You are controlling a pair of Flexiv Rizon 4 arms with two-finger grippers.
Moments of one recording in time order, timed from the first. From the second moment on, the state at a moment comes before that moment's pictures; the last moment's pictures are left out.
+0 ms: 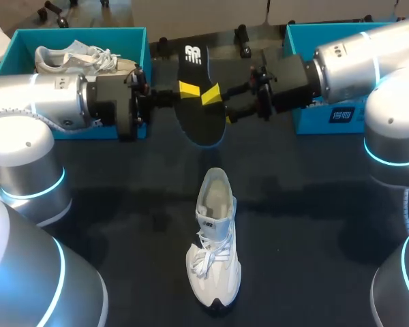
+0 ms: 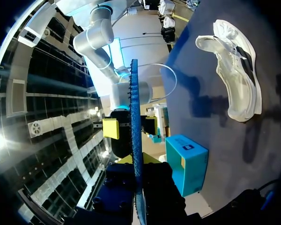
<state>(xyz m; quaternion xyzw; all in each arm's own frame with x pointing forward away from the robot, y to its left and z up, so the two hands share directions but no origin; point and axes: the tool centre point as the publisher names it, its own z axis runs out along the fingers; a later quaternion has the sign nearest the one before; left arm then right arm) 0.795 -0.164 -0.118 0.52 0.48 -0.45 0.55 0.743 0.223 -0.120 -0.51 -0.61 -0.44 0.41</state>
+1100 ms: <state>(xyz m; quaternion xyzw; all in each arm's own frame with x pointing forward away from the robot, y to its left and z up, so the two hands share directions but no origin) 0.794 -0.169 -0.118 0.53 0.48 -0.45 0.54 0.747 0.220 -0.125 -0.50 -0.61 -0.46 0.40</state>
